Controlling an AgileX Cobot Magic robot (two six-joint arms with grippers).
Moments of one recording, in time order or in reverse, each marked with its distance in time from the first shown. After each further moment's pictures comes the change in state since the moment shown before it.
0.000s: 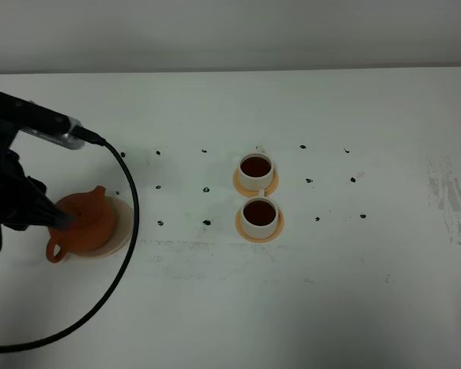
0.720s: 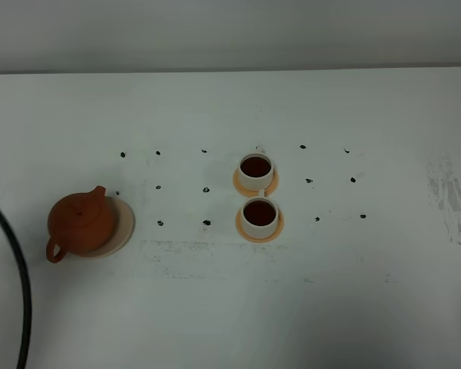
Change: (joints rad) left arm 0.088 -0.619 0.048 -0.083 0.309 -0.086; right arm 0.000 0.000 0.000 0.000 0.000 0.000
